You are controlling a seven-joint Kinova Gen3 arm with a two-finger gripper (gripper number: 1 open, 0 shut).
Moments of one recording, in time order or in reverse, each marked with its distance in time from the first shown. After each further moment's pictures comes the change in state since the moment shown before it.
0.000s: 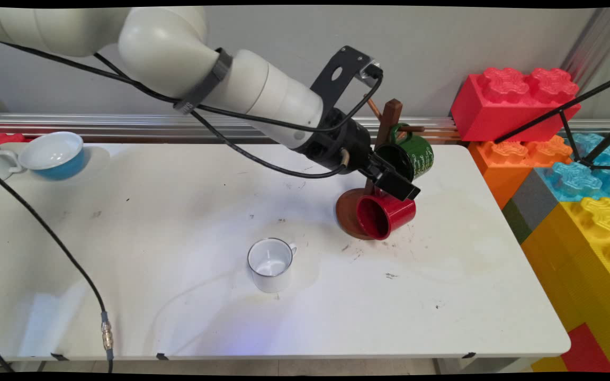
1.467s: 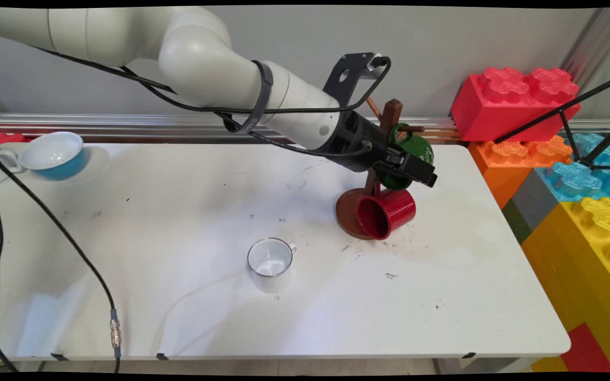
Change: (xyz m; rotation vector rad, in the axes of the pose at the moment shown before) arm 0.004 -0.013 0.031 -0.016 0.044 -0.292
